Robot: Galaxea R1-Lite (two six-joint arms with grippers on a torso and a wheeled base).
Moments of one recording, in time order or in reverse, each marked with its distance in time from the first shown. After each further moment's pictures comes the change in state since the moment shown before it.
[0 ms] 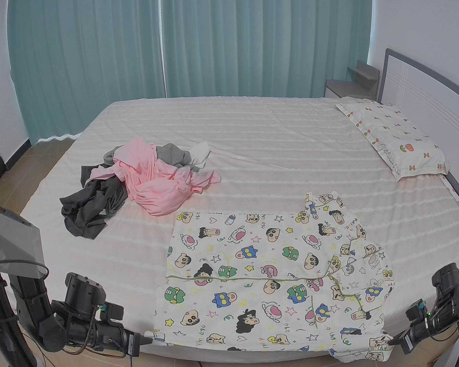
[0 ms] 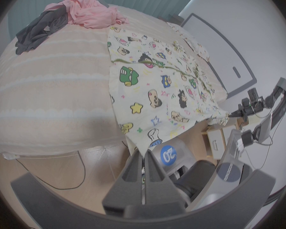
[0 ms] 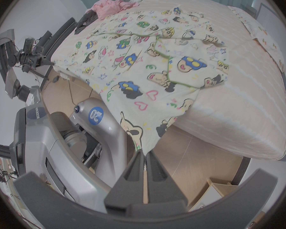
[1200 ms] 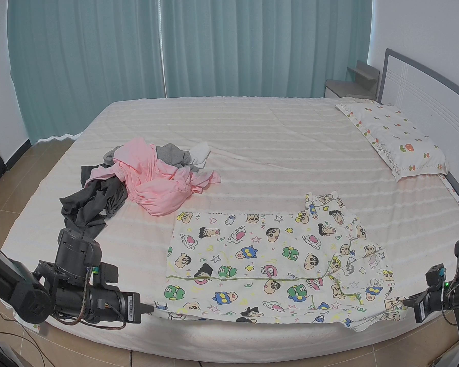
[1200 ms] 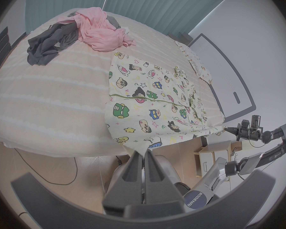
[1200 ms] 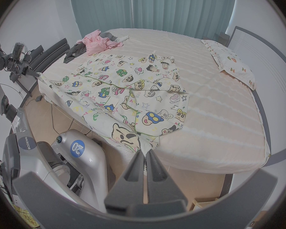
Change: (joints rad) left arm -0.068 -0.395 -0.337 0.657 0.087 -0.201; right arm -0.029 -0.282 -0.111 0.036 0.000 0.084
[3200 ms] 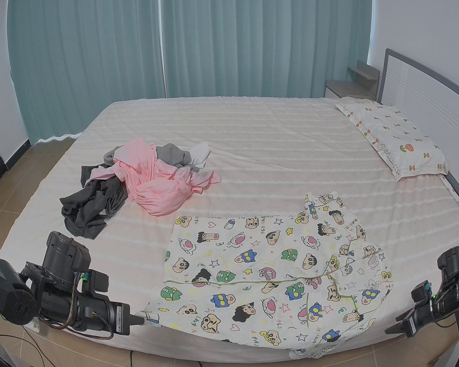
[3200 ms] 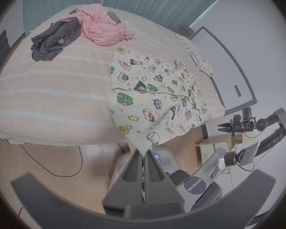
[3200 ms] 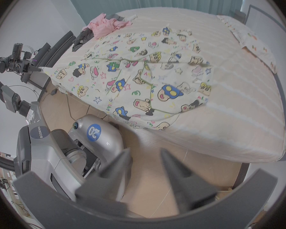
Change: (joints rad) left arm -0.007 -0.099 -0.011 0.175 -0.004 0.034; right arm 0.016 0.270 -0.016 0.037 0.059 -0.048
